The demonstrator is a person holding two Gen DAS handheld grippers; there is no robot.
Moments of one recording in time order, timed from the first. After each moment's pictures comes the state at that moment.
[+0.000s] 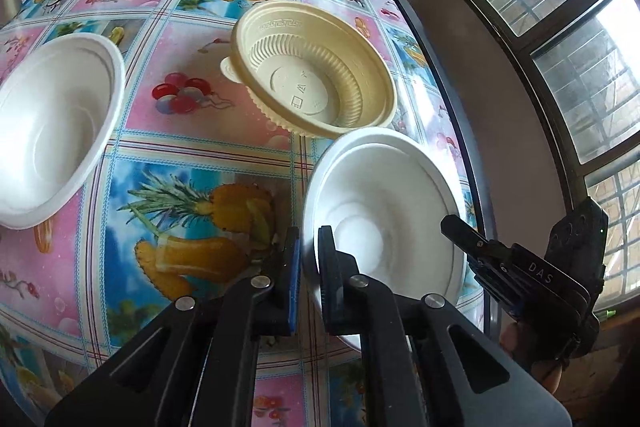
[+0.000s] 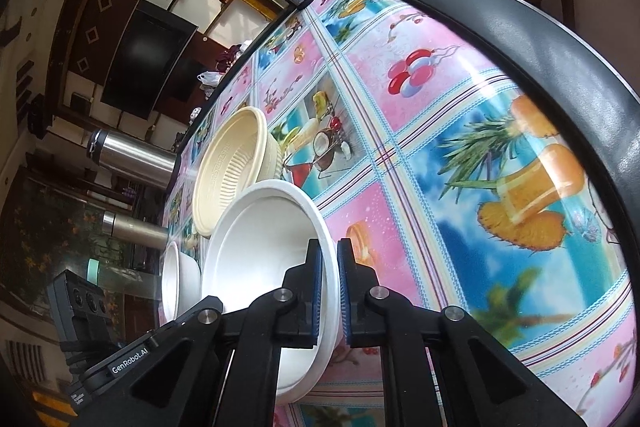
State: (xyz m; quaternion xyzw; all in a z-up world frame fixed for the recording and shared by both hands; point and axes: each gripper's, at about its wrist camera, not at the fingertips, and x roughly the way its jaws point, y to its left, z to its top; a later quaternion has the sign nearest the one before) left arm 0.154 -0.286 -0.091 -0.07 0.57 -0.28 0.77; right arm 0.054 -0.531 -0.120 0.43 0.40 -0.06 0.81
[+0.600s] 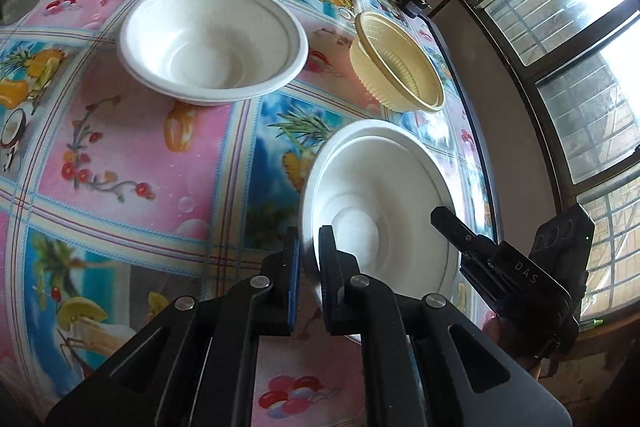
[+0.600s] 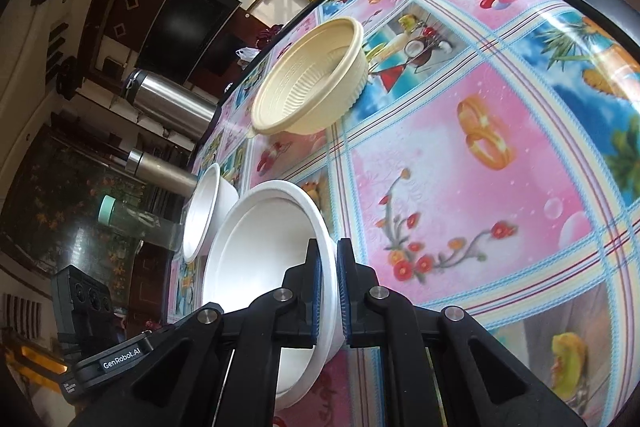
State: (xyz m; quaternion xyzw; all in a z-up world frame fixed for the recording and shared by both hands) left arm 0.118 -0.170 -0.098 -0.12 0.57 -0.26 0.77; right arm 0.042 -0.428 -0.131 0.41 0.38 0.00 0.83
